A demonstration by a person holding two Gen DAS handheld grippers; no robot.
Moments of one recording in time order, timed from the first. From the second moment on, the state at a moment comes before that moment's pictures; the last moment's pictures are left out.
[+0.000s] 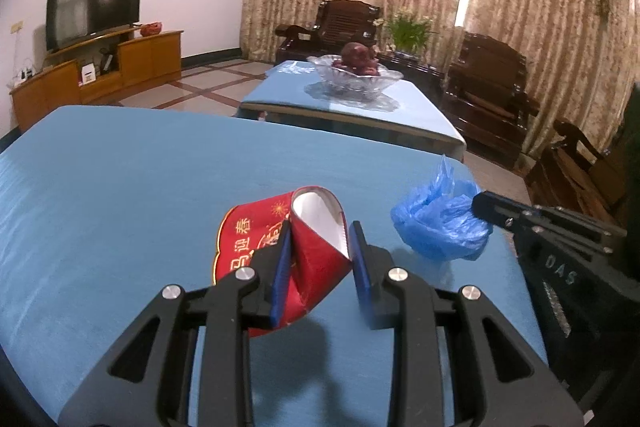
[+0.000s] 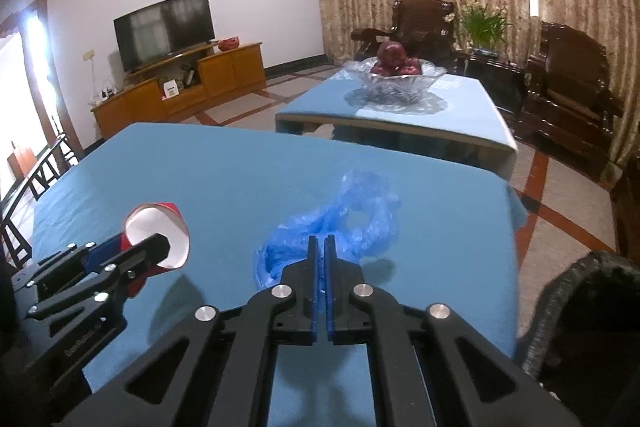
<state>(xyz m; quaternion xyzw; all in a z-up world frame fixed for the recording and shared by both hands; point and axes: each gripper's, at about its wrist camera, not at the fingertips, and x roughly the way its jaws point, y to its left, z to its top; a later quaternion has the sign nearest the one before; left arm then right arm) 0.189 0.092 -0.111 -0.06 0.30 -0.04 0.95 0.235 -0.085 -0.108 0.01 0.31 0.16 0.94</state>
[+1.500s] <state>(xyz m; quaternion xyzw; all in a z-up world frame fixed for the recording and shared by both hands) 0.165 0.059 -0.120 -0.02 0.31 -0.08 0.95 0.191 -0.121 -0.129 -0.01 0.36 0.10 0.93</state>
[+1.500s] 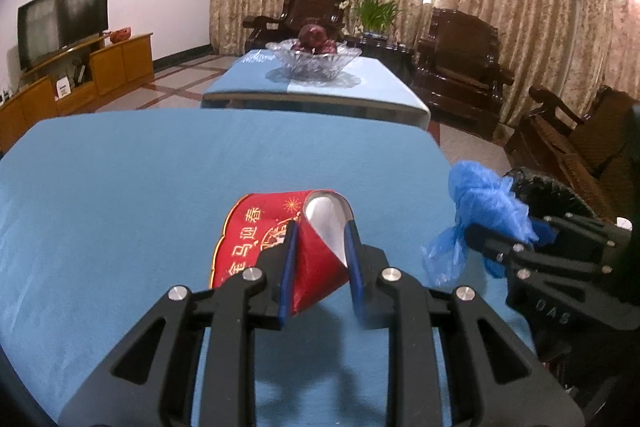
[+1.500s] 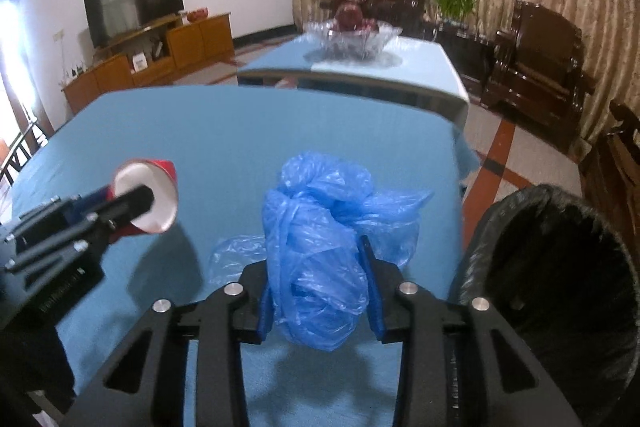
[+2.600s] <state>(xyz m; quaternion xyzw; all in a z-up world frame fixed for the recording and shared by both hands) 0.124 -0.168 -0.081 0.01 0.27 -0.27 0.92 0.111 -0.327 -0.065 0.03 0.29 -0.07 0.95</state>
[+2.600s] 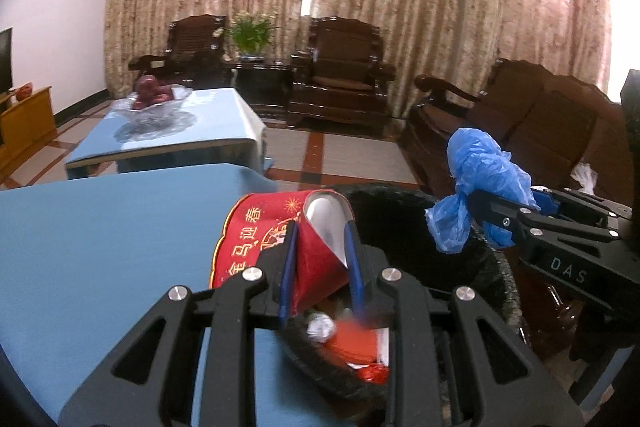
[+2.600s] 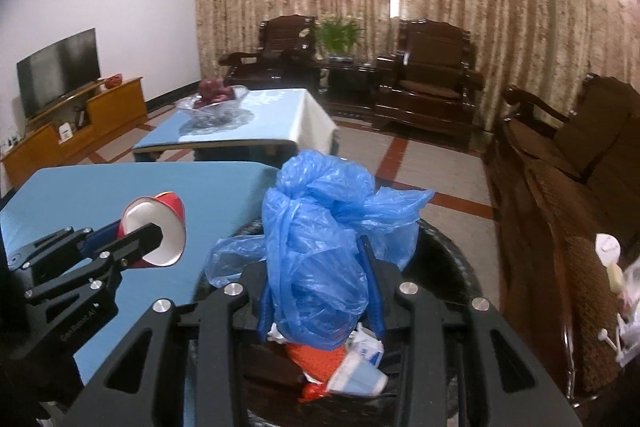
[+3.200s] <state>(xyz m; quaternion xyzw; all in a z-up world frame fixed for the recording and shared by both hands) 0.151 -0.233 -0.116 0.01 0.30 -0.34 0.89 0.133 -0.386 -0.113 0.04 0.32 -0.10 0.94</state>
